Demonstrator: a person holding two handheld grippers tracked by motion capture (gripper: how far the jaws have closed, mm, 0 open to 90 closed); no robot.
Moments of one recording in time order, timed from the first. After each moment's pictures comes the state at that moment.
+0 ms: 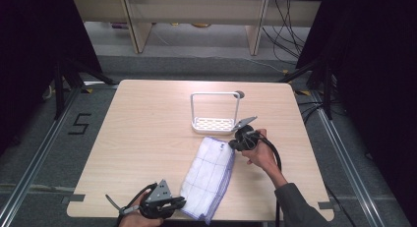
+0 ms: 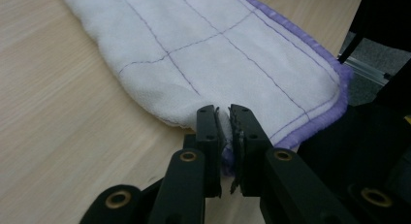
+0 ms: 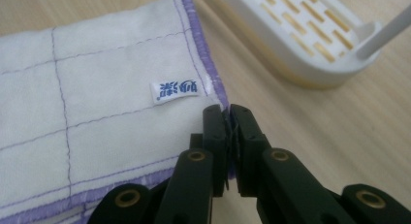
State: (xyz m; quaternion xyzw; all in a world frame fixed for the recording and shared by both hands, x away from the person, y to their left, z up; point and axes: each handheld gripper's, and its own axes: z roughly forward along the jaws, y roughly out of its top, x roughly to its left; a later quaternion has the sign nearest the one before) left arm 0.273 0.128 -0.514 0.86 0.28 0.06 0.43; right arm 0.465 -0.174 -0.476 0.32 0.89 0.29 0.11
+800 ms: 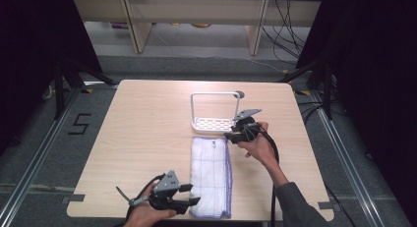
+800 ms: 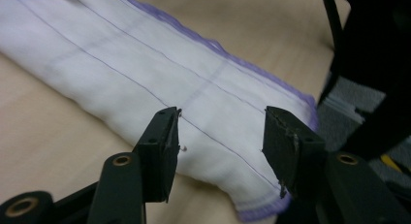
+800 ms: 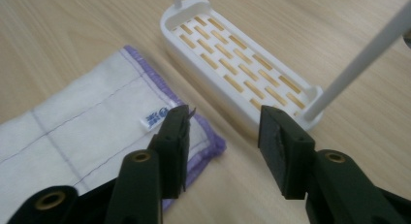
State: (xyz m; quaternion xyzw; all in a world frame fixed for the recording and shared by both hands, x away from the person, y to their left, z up) left arm 0.301 0.112 -0.488 0.82 0.30 0.04 0.49; right arm 0.467 -0.177 -0.454 0.36 0.85 0.35 0.14
